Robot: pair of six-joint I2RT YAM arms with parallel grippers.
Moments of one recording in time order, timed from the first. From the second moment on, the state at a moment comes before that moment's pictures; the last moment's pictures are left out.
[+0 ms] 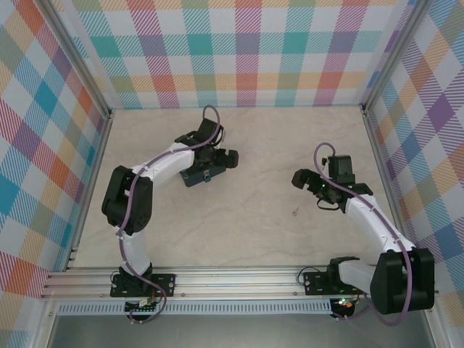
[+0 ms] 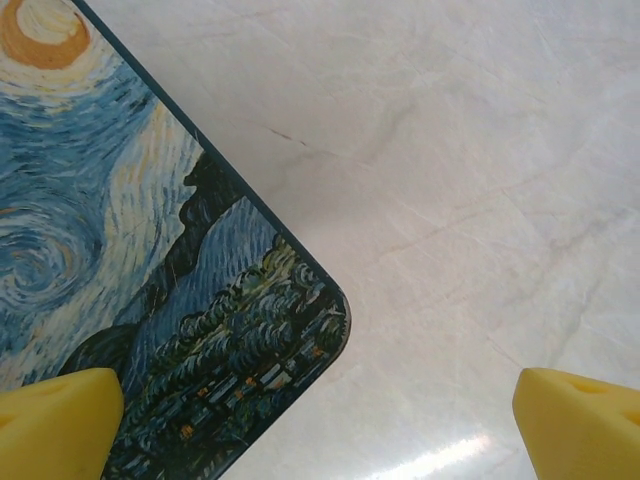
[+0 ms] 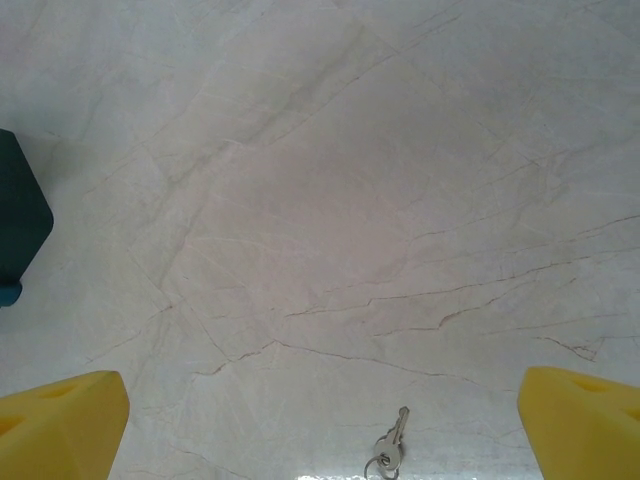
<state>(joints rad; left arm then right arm) -0.51 1.89 1.46 -0.56 0.04 -0.32 0.12 1.14 0.71 -0.48 -0.22 0.51</state>
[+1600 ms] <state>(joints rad) -0.60 2.02 1.65 -0.69 -0.08 -0.34 0.13 1.15 0.71 -0.53 -0.21 0.51</state>
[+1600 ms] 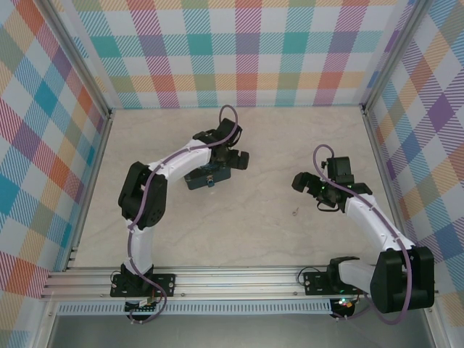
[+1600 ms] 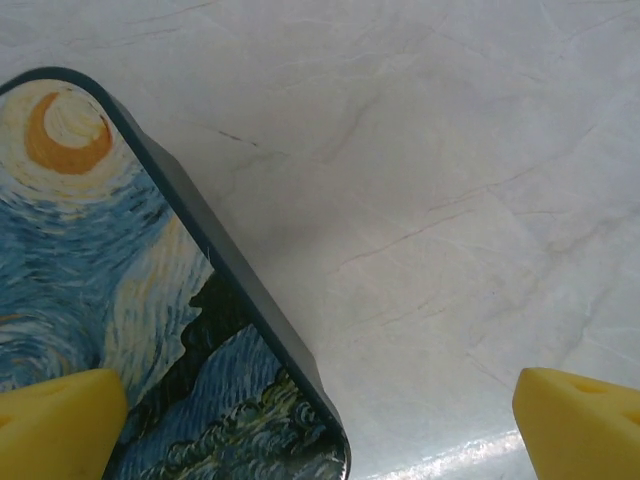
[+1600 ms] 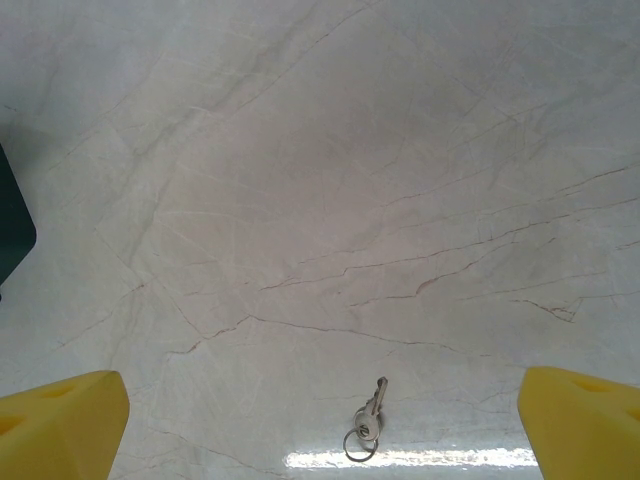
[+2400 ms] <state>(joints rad) -0.77 1.90 1.47 -0.63 -0.09 -0.43 0.13 1.21 0.72 -0.64 -0.20 0.52</state>
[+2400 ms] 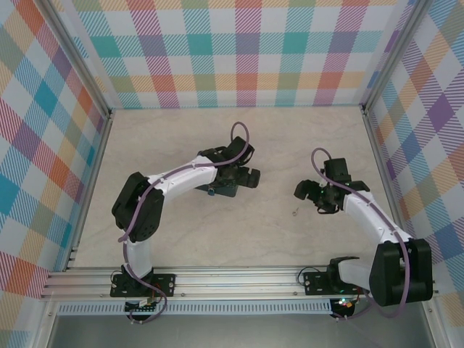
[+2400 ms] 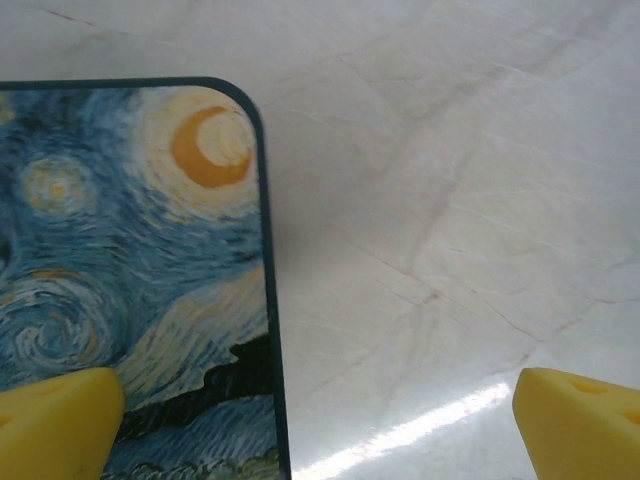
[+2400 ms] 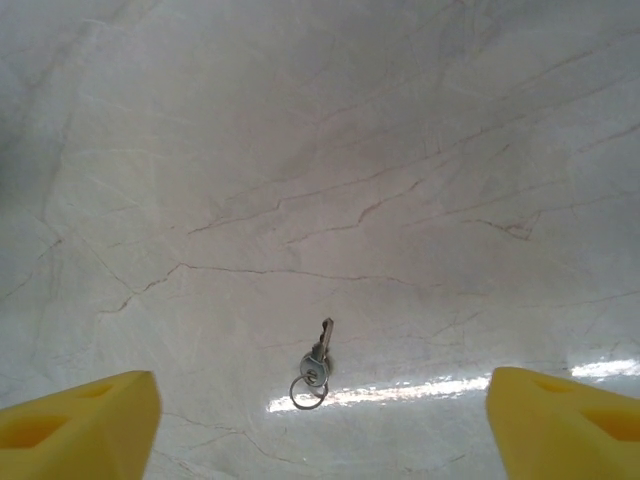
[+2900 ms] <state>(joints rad) -0.81 1.90 1.52 -0.66 -0.04 -0.47 0.17 1.37 0.72 -0.65 -0.20 0.55</state>
